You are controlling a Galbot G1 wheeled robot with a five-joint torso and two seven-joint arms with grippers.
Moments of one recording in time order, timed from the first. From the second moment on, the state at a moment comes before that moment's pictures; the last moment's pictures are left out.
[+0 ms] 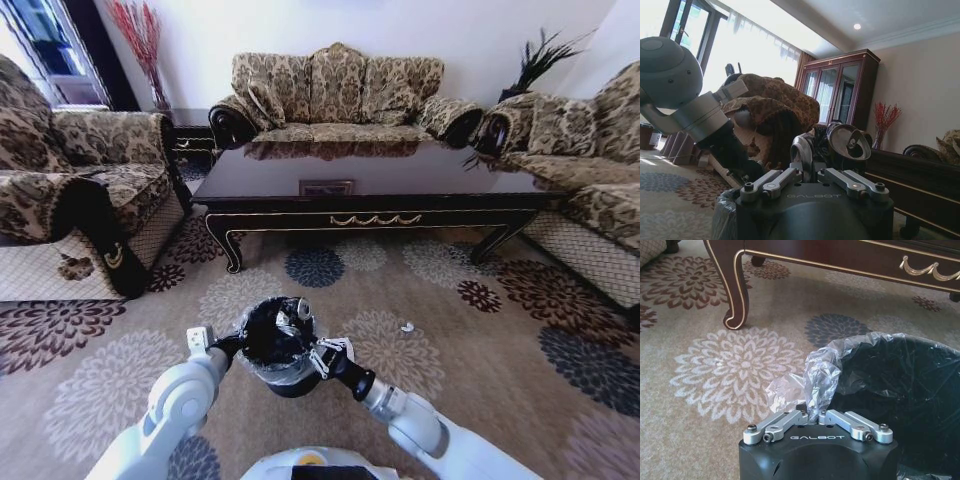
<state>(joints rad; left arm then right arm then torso) 1.34 -1.01 -0.35 -2.32 -1.09 0.70 -0.75 -1.21 0.80 -0.17 2.04 0.19 0.42 -0.05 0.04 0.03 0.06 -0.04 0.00</state>
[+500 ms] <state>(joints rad) 1.33 -1.00 -0.35 -2.32 -1.10 0.70 -0.74 -1.23 0.81 -0.17 2.01 0.17 0.42 -0.03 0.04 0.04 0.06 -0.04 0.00</state>
